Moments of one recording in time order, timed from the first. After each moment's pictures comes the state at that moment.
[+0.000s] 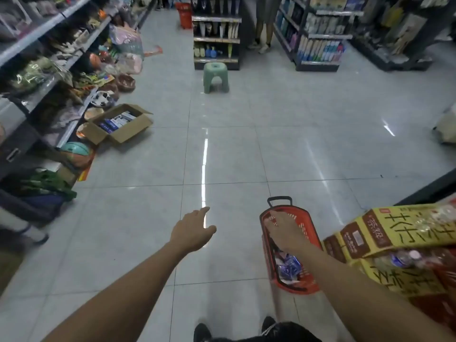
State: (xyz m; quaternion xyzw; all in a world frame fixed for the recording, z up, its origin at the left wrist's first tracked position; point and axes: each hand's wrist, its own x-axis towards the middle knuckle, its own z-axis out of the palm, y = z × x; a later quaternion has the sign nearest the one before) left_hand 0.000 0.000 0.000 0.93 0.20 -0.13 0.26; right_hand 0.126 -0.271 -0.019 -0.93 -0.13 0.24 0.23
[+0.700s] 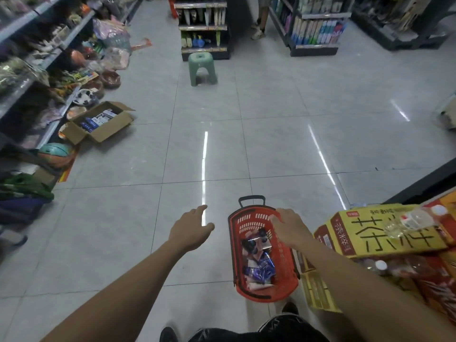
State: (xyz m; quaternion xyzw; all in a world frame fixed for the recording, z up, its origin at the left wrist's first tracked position) left_hand 0.153 -0.196 -0.018 0.92 0.24 -0.17 0.27; right_hand 0.292 -0.473 -0.056 -0.94 -0.11 0.26 0.21
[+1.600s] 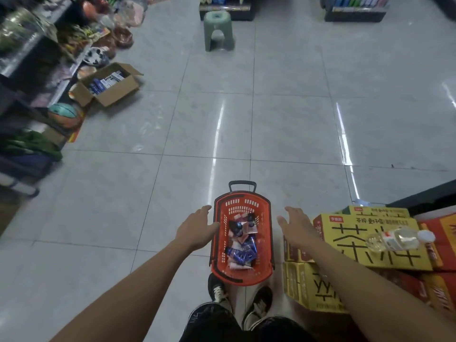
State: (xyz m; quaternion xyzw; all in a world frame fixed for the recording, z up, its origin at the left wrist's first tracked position) left_hand 0.225 -0.331 -0.023 0.85 0.33 -0.22 0.34; right_hand 0.387 -0.582 -0.068 -0.93 -0.13 0.31 0.17
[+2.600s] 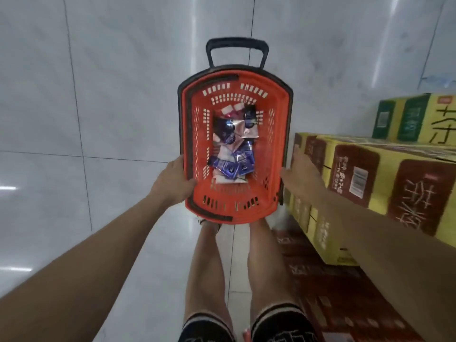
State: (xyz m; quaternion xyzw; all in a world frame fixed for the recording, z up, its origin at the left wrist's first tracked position) left_hand 0.277 -0.310 -0.419 0.74 0.39 -0.39 0.39; right_hand 0.442 -0.579 -0.457 -0.85 0.00 0.50 0.14
